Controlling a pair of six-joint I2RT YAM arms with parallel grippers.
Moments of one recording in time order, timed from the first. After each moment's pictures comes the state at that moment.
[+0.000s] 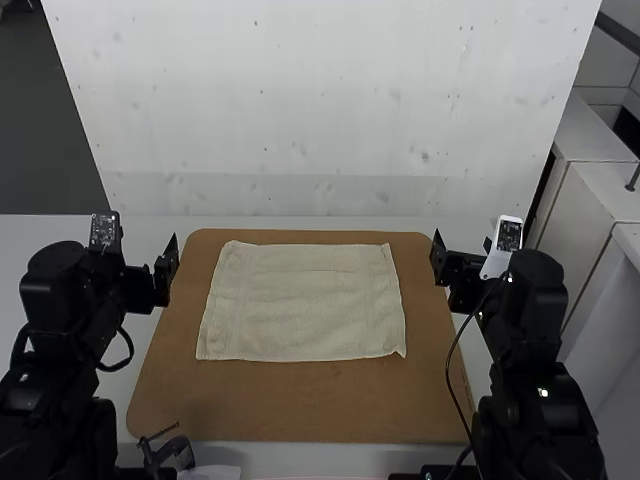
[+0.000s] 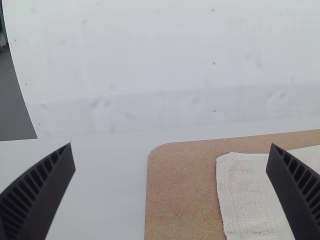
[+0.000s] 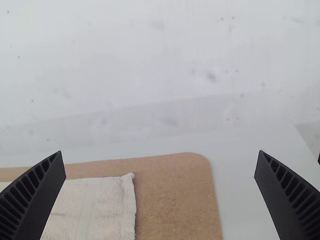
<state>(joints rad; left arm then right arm) -0.06 0.14 0.05 -0.06 -0.05 0.08 0.04 0.01 0.07 -0.19 -0.02 0.14</state>
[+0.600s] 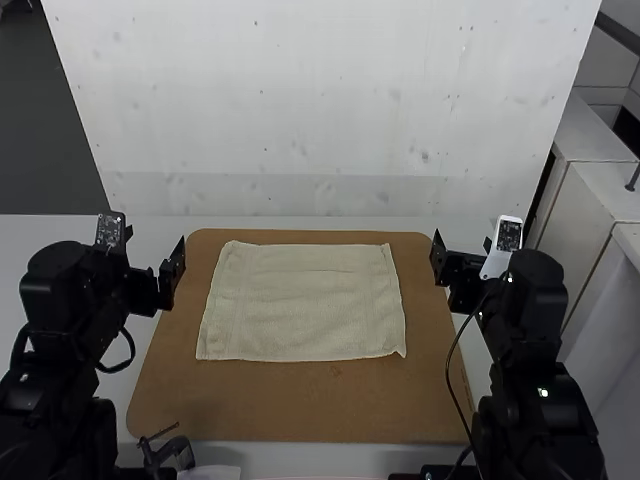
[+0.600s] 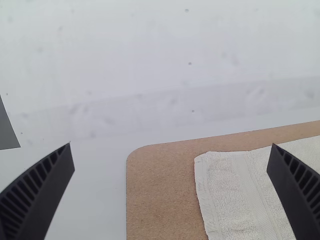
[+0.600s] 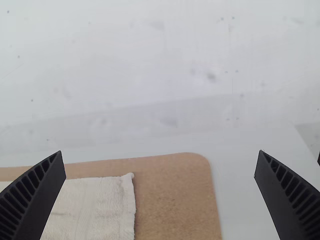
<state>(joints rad) -0.06 0.14 0.05 -0.06 0.03 0.10 0.04 0.01 0.07 -0.19 -0.02 0.14</state>
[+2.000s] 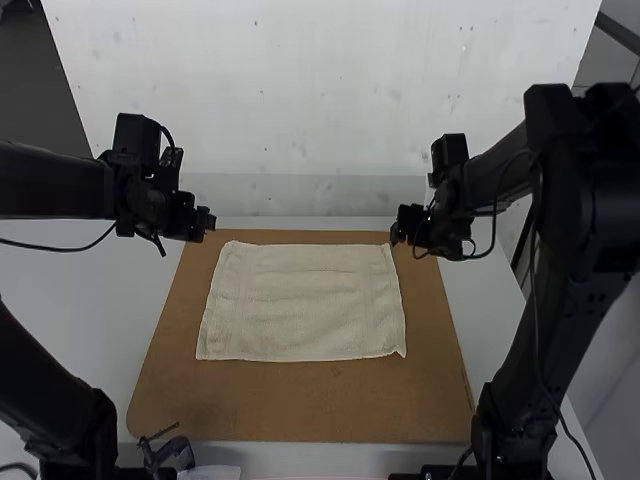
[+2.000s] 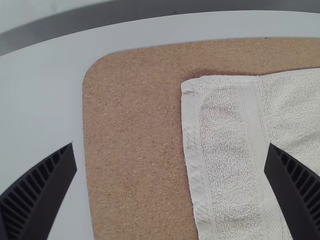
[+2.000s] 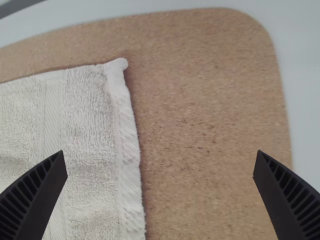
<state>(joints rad) -0.09 1.37 0.74 -0.14 0.04 0.05 0.11 1.64 0.83 -0.13 -0.08 0.17</state>
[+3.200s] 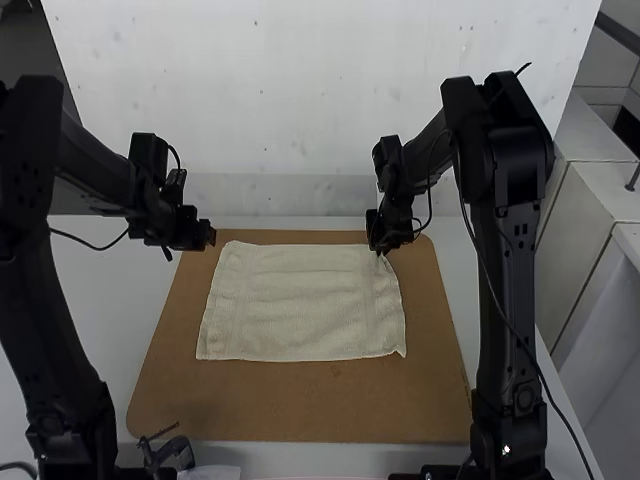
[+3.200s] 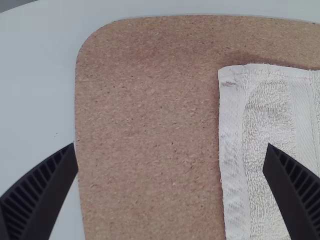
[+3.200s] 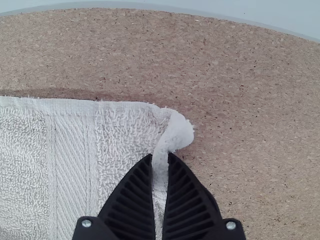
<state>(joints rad) -0.01 1.71 0.86 -0.06 0.11 0.04 0.29 2.11 1.29 -0.33 0.08 0.13</state>
